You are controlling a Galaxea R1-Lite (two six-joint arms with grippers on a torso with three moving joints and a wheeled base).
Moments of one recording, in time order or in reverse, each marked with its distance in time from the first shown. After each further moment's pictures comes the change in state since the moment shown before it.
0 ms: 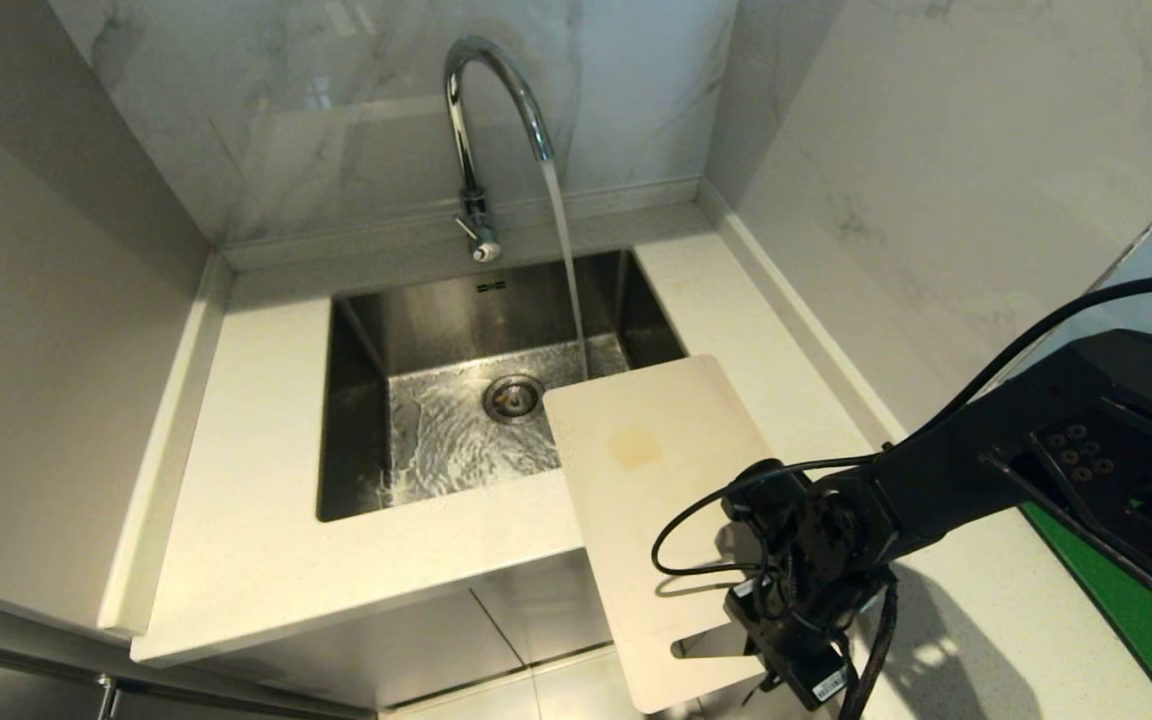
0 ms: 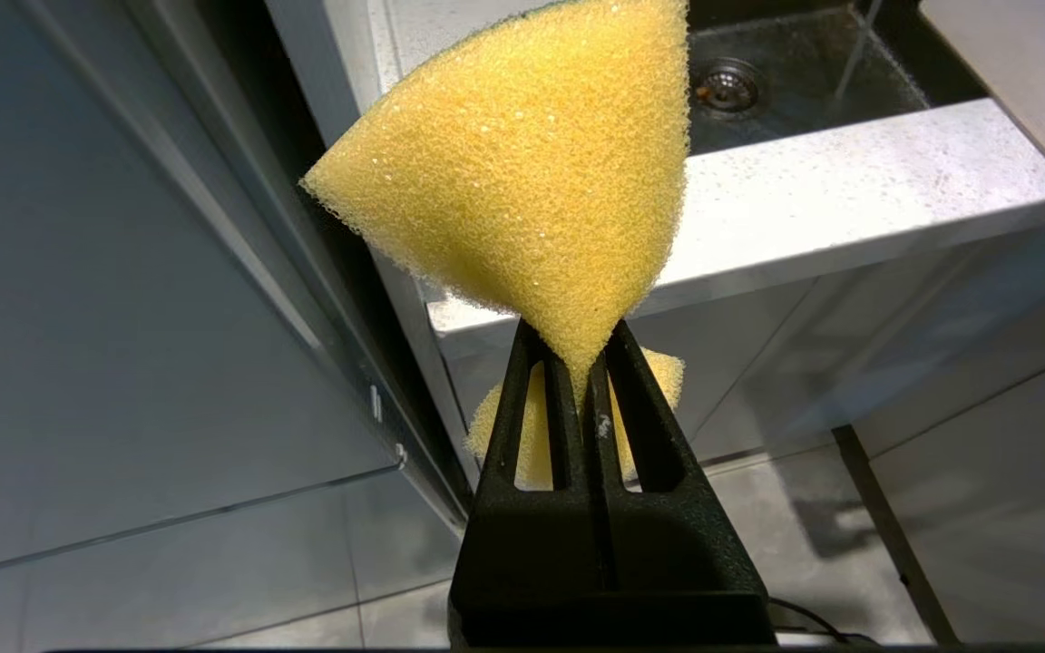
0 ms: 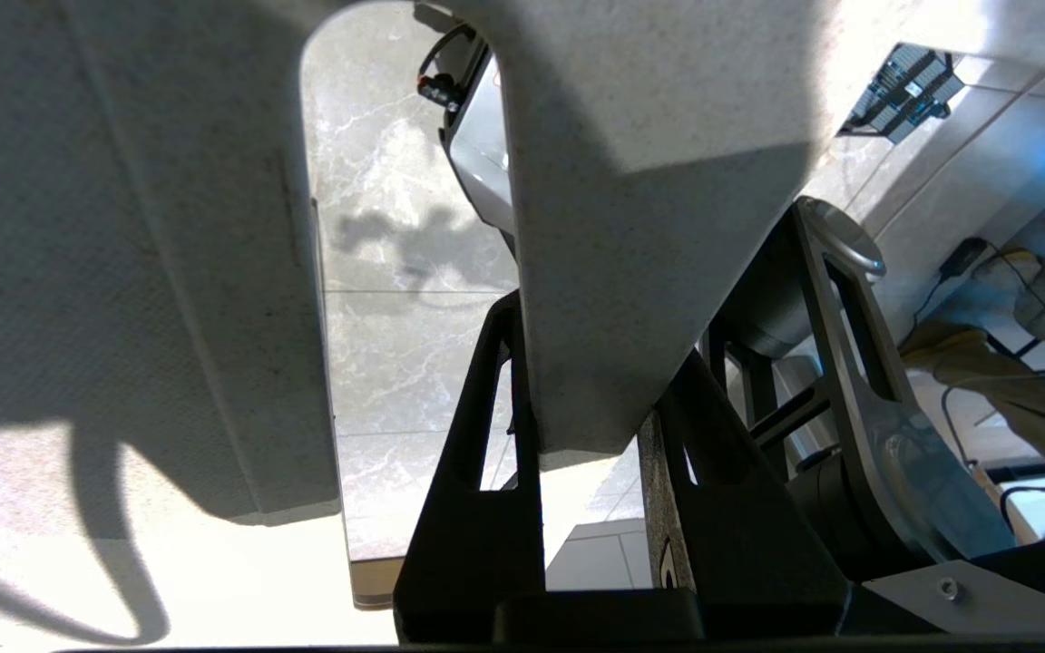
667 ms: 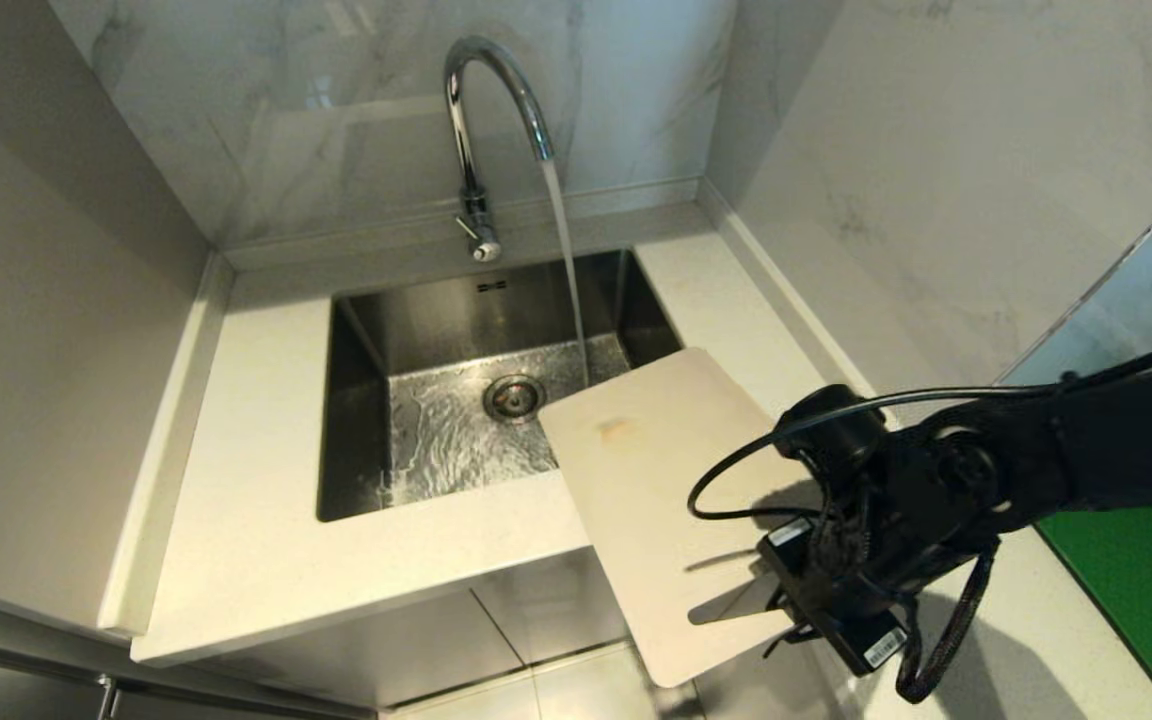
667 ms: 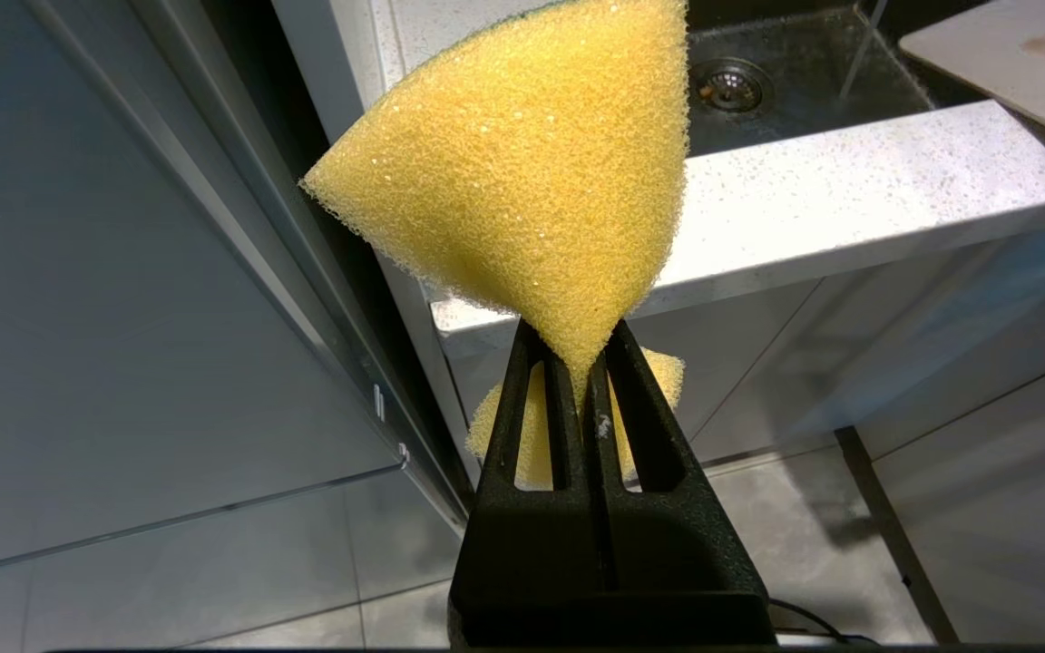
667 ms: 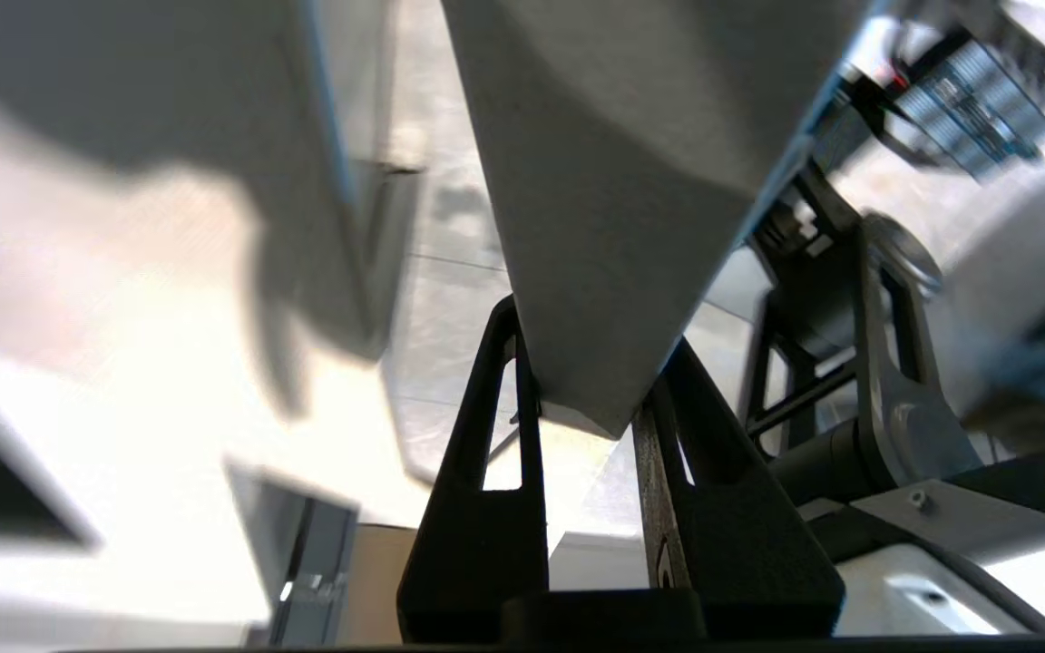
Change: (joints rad) left arm 0.000 0.000 0.000 0.000 0.000 0.000; right arm 0.000 -0.298 -0.009 0.131 -0.004 -0.034
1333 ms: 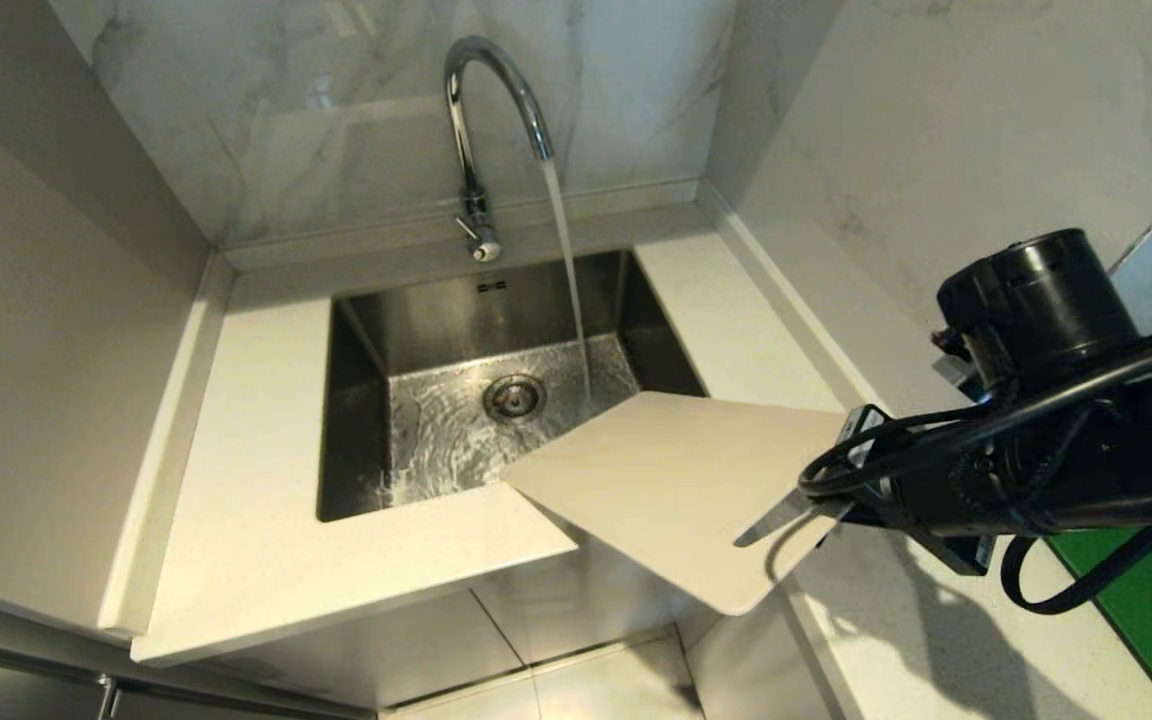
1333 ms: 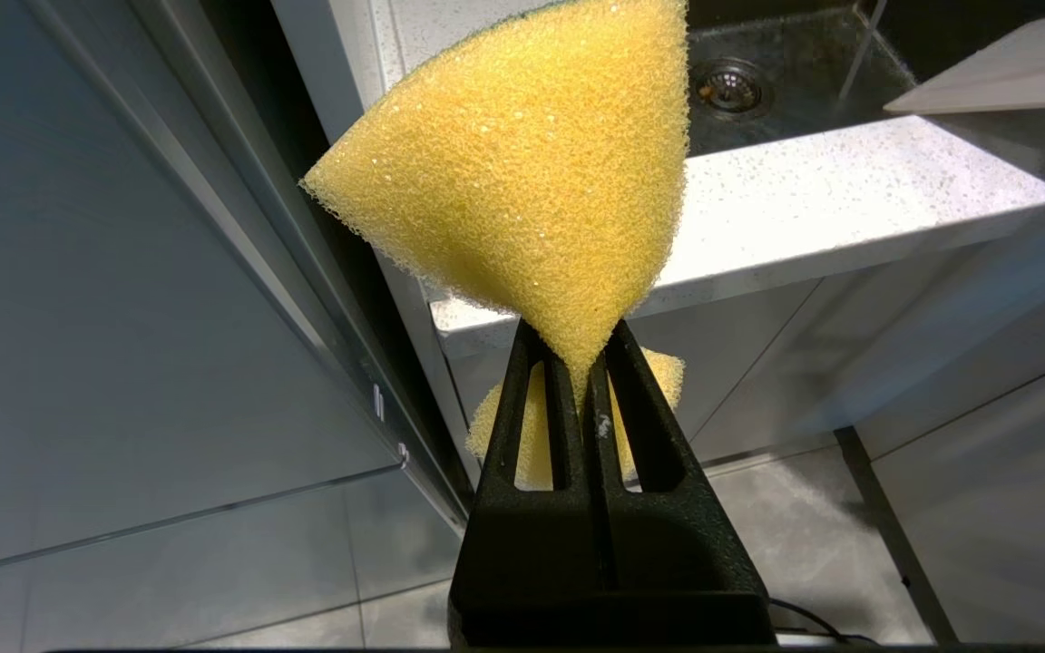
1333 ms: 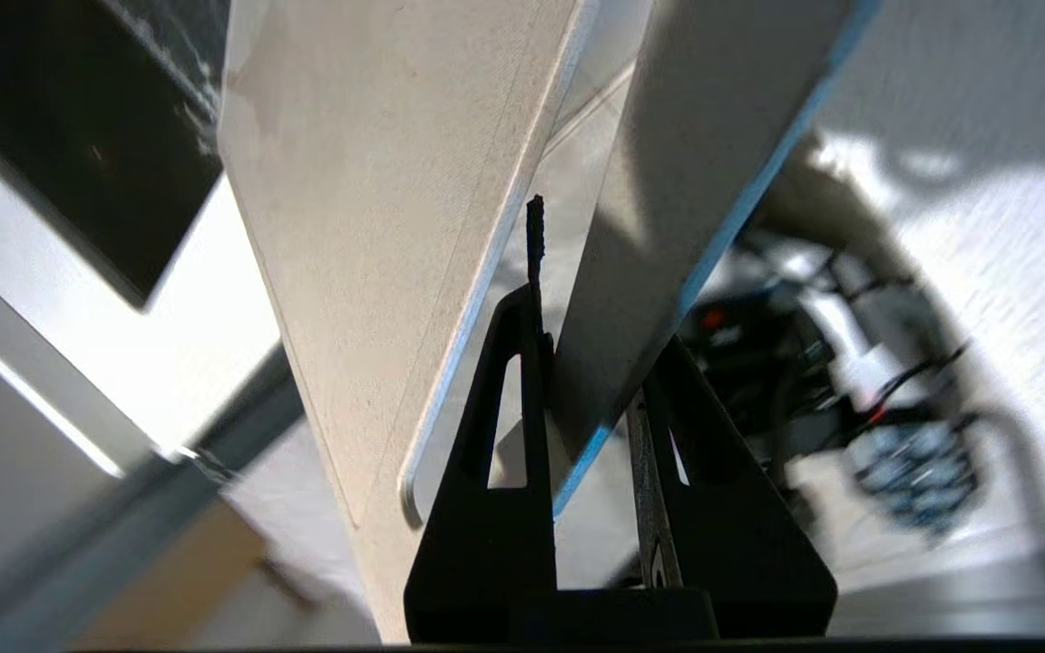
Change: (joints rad) left arm 0.000 0.000 0.000 0.000 0.000 0.000; right arm -0.040 -0.305 -0.018 -0.083 -0.002 -0.561
